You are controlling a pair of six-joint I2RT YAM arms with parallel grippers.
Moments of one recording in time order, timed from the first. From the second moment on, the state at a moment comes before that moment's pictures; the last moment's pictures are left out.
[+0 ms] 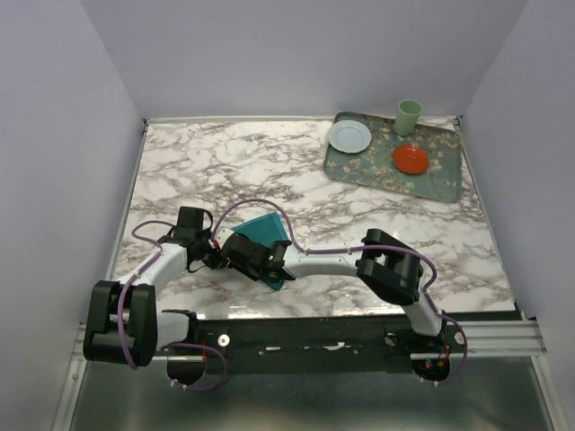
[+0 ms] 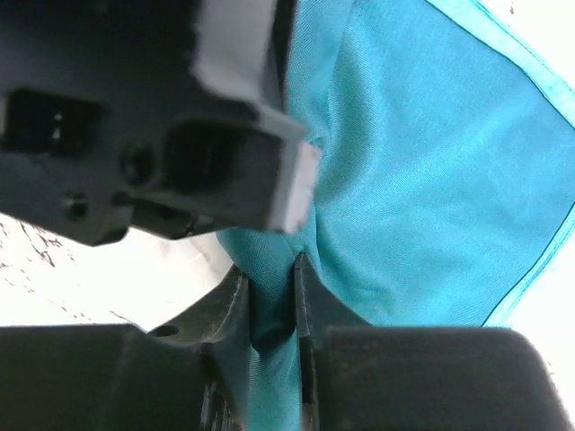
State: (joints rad) left arm -0.11 1.22 0.49 -0.37 0.36 -0.99; right arm 1.25 2.11 1.48 -0.30 0.30 0.06
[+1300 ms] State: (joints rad) left arm -0.08 1.07 0.46 -0.40 0.35 -0.81; right arm 0.85 2.53 1.91 -0.46 -1.12 0.37
